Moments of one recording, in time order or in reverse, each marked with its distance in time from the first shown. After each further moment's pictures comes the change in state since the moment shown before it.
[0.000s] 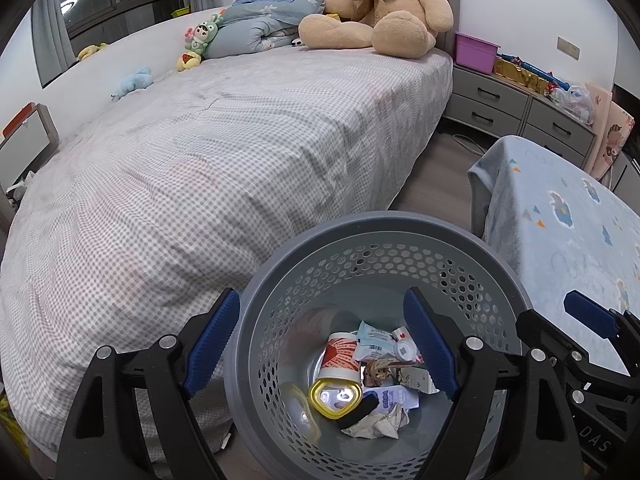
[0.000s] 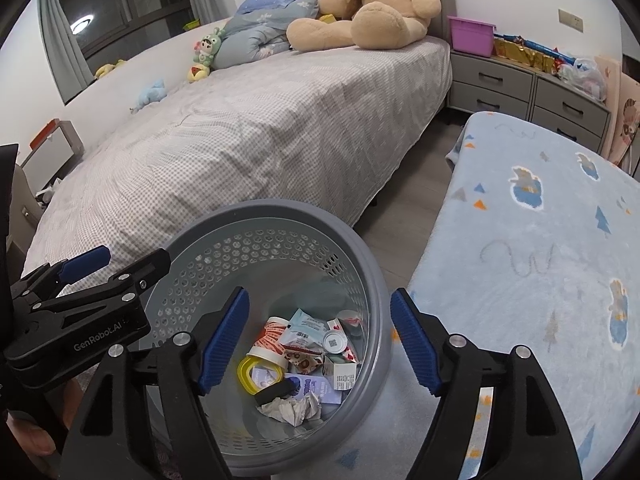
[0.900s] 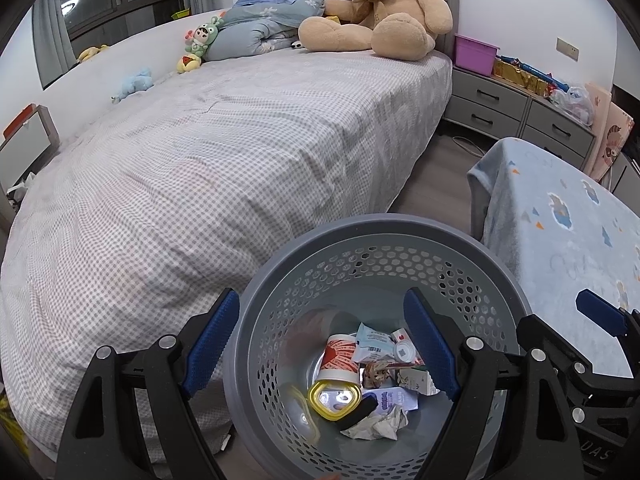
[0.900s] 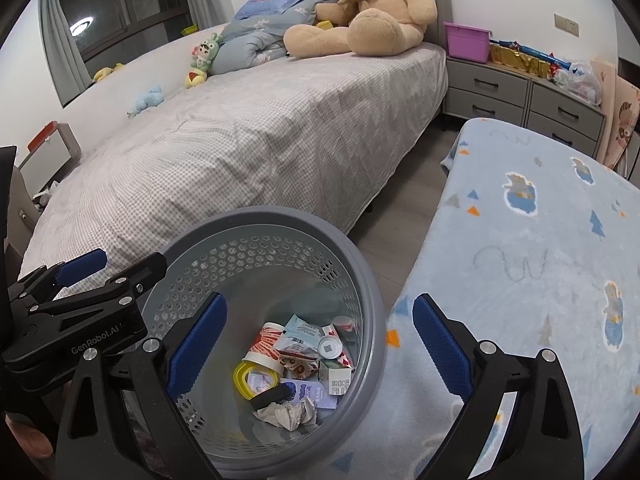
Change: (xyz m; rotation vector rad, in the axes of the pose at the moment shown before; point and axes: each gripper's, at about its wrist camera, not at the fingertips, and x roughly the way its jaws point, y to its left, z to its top) left arm -0.003 -0.001 0.000 0.000 -0.010 -0.001; right arm -0.002 0.001 0.000 -0.001 -0.025 -0.015
